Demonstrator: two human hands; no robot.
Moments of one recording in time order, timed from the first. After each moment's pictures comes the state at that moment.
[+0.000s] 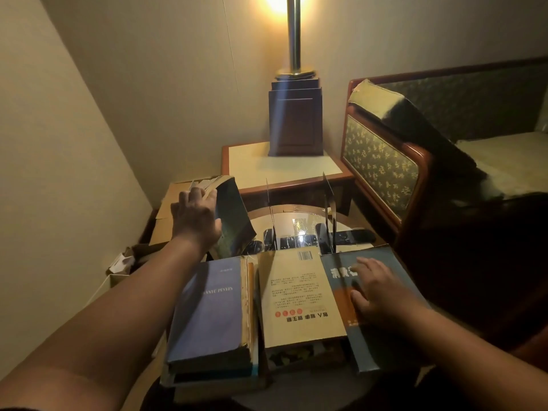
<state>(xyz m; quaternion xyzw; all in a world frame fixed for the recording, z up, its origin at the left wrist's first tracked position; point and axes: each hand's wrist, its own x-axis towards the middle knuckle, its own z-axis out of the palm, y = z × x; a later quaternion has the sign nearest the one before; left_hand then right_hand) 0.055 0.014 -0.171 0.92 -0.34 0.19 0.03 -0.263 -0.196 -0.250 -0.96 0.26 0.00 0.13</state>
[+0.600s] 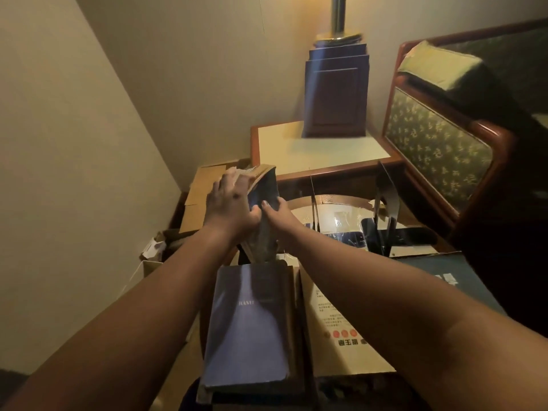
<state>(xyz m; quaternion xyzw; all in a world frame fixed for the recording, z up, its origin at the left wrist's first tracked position) 0.091 0.000 -0.166 0.92 -0.36 0.11 0.15 0.042 -0.112 -0.227 -0.65 0.27 -0.04 0.71</state>
